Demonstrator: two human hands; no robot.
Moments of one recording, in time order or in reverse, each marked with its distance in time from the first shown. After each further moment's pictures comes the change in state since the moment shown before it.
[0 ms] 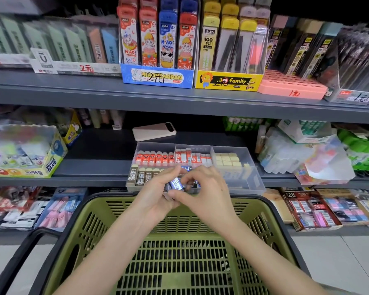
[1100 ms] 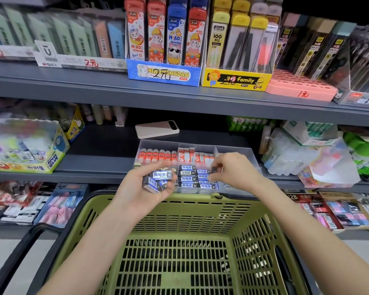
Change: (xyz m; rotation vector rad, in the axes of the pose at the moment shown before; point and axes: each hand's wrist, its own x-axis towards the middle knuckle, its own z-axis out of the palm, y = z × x) left_hand -0.012 0.022 -0.018 -0.230 0.082 0.039; right_hand 0.069 0.068 -0.029 -0.437 -0.345 0.025
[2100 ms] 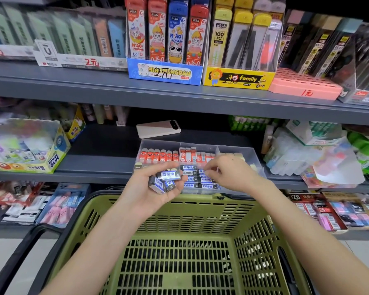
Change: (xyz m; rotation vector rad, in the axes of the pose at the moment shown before) left_hand 0.006 -0.004 0.000 0.064 -0.012 -0.004; right_hand -0.001 -0.009 0.001 -0.021 -0.020 -0.131
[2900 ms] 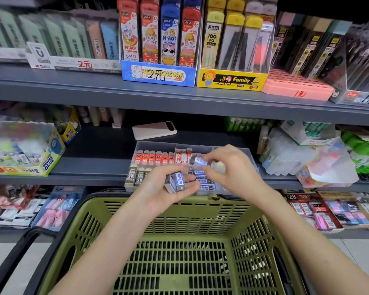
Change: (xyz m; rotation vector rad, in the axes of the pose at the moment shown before) left_hand 0.015 -0.012 0.026 0.193 0.037 -0.026; right_hand -0.025 -0.008 -0.013 0.217 0.387 -0.091
